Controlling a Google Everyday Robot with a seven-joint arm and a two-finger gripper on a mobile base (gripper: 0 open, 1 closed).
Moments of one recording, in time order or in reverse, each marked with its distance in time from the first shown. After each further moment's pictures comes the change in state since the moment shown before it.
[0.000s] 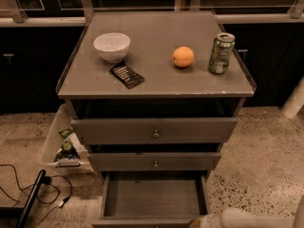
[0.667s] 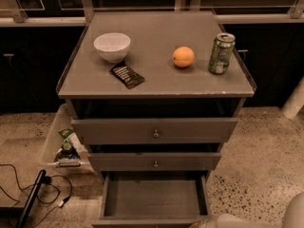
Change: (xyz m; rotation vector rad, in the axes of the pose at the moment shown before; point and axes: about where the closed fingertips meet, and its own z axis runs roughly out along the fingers) arm 0.028 0.005 0.060 -0.021 -0.024 -0.056
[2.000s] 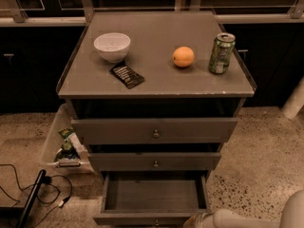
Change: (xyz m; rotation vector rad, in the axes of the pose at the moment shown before) arm -0.015 -0.026 0.005 0.050 -0.015 -0.073
